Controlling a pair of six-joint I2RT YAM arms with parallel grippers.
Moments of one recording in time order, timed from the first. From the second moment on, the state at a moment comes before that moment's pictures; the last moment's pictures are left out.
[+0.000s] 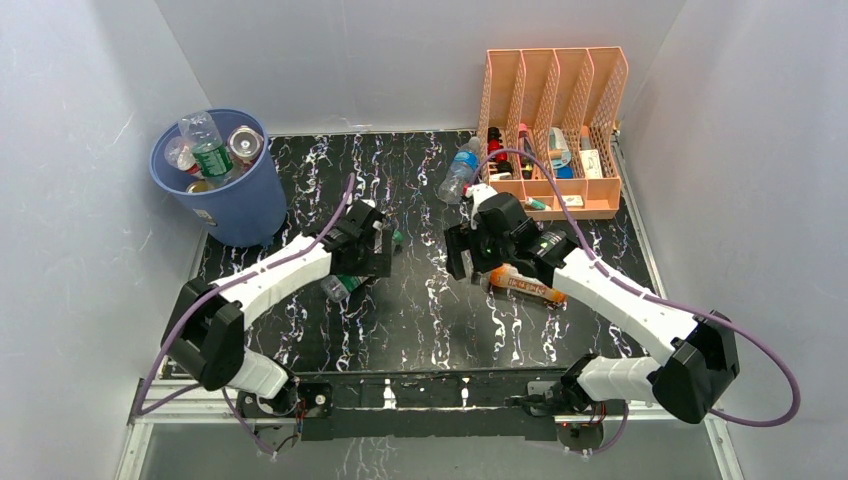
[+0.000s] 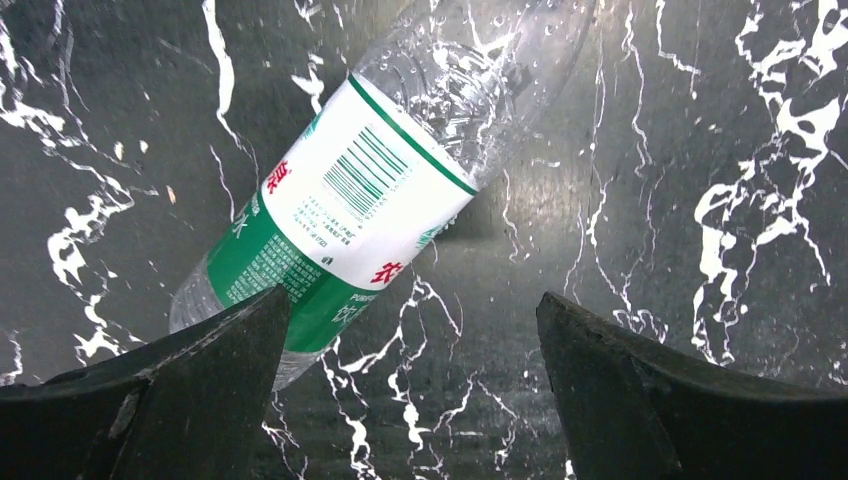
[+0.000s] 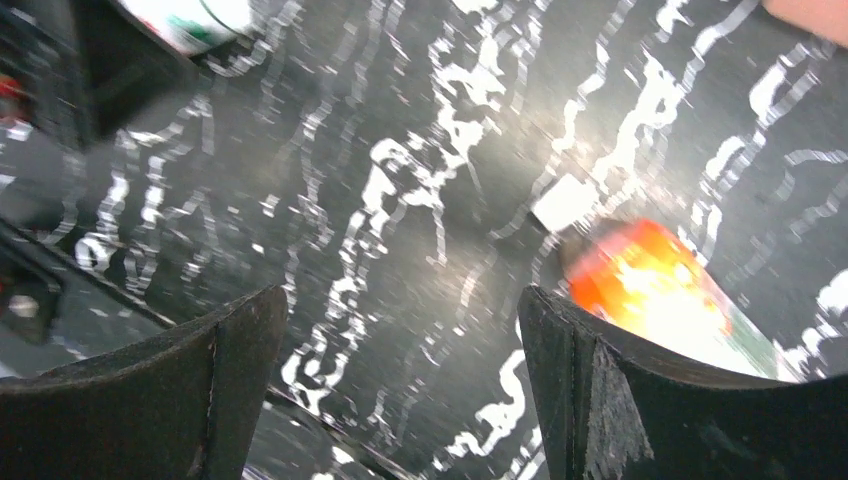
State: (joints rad) left arm -0.62 1.43 0.98 -0.69 -0.25 -0.50; right arm 0.76 1.24 1.04 -0.54 -0.05 0.33
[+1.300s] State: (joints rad) left arm -0.66 1.60 1.07 -0.70 -0.42 -0.40; right arm 0.60 1.48 0.97 -0.60 0.15 0.06
